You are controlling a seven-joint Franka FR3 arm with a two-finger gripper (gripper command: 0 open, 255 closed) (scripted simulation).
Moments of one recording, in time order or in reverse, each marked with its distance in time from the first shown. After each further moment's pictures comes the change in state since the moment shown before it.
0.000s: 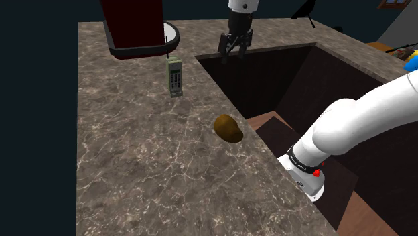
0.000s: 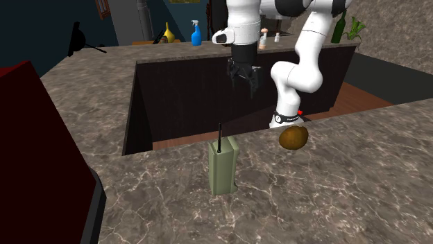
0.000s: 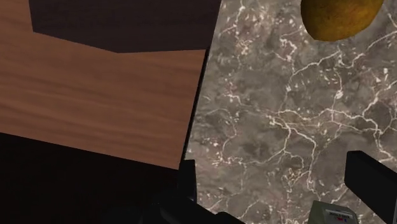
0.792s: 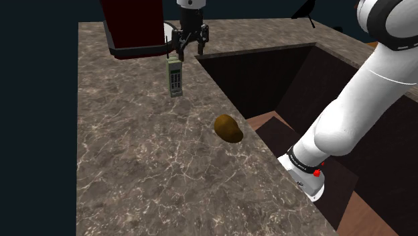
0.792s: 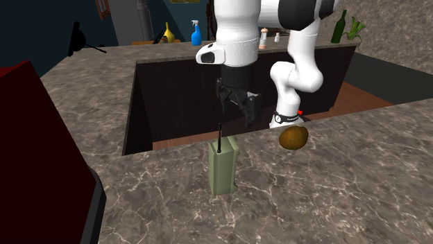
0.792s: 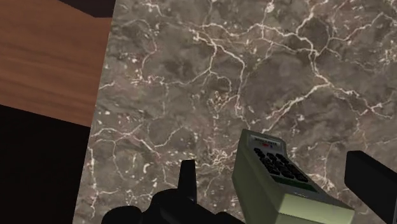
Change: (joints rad) arm 0.063 0.434 0.122 0.430 -0.079 0.018 0.179
